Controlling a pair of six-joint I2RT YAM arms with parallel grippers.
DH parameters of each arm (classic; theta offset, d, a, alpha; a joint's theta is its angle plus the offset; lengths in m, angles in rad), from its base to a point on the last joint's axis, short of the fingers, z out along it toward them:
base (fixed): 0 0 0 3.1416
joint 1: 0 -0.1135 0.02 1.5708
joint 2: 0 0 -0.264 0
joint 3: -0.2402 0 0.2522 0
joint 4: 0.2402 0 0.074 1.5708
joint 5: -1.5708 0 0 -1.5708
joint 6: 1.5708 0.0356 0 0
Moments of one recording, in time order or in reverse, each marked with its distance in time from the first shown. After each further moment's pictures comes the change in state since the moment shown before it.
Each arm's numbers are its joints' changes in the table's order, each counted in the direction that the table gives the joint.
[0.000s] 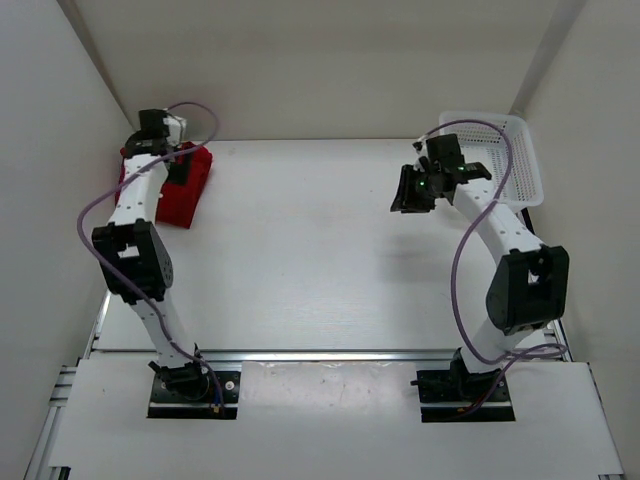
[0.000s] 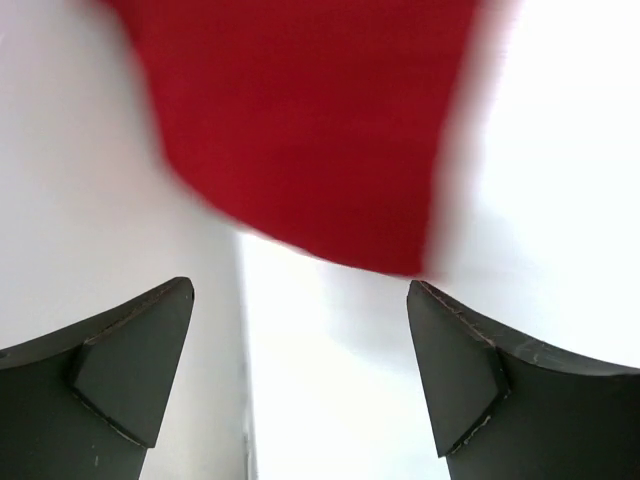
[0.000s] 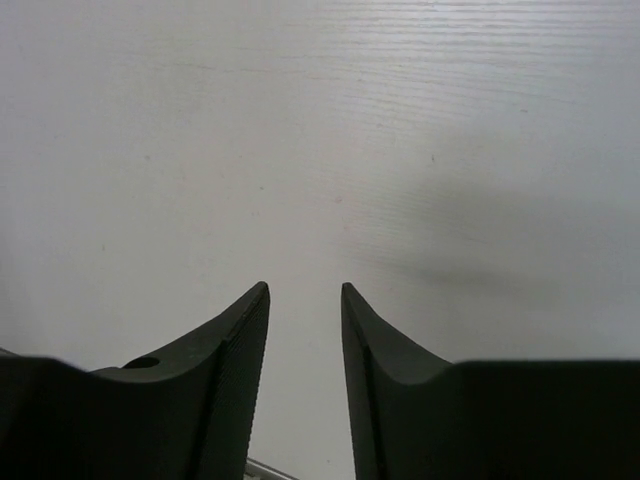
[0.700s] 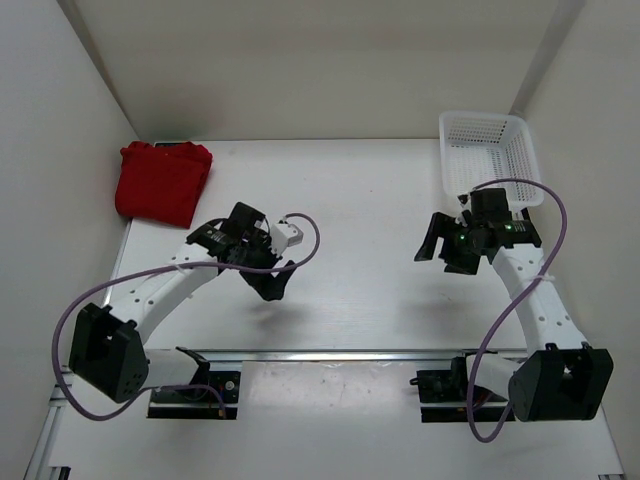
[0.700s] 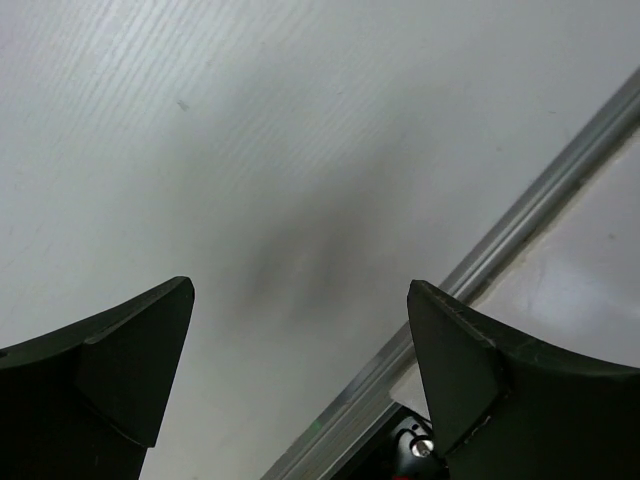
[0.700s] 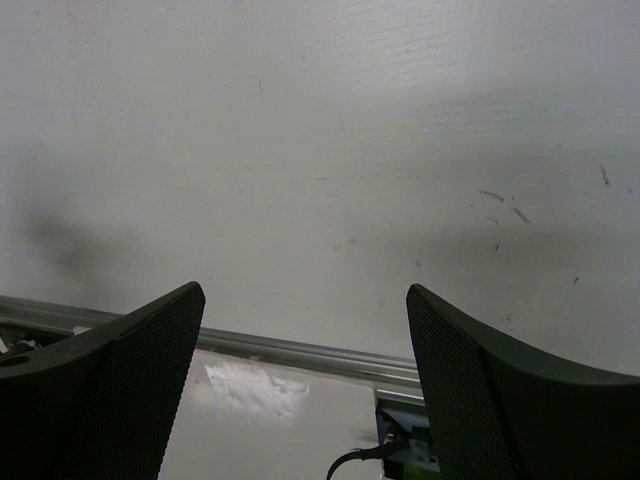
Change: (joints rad) left arm 0.671 -0.638 0.813 0.129 -0.584 -0.081; right arm 0.163 -0.507 0.409 0.219 0.011 0.045
